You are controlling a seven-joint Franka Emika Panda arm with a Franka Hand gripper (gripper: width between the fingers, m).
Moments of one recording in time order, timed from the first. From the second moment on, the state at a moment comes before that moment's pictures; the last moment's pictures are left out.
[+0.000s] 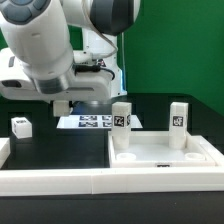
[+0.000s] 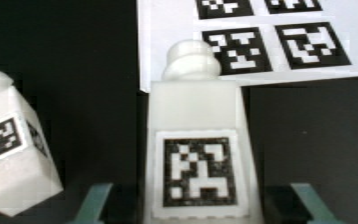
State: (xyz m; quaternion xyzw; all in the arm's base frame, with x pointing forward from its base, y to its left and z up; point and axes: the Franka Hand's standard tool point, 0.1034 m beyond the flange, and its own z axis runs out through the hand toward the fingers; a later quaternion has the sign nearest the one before) arm 0.449 -0.108 0.074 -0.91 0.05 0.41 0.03
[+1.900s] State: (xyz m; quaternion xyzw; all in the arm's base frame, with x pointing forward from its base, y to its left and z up) arm 0.590 -0.036 0.128 -1.00 0.04 0.00 -0.02
